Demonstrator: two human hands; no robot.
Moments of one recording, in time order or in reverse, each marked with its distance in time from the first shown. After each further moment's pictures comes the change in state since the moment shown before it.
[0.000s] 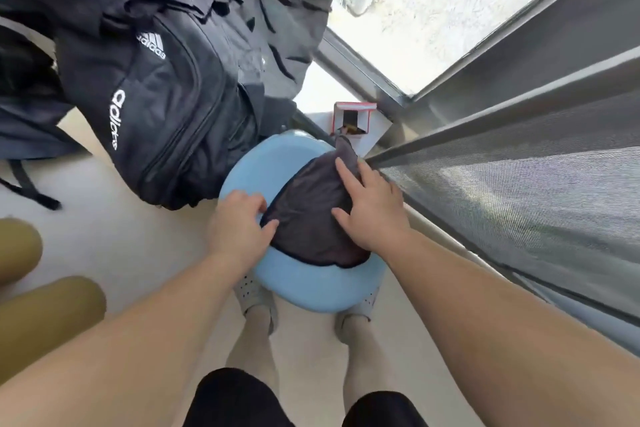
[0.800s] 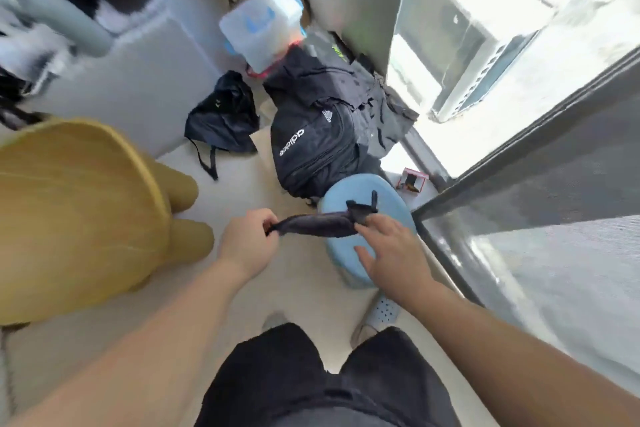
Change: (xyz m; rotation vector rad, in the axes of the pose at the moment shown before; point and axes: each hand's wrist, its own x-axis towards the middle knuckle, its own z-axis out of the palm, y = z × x) left_hand -0.306 0.022 -0.216 -0.277 0.262 -0.278; right_hand -0.263 -0.091 -0.147 0.031 0.366 -0.651
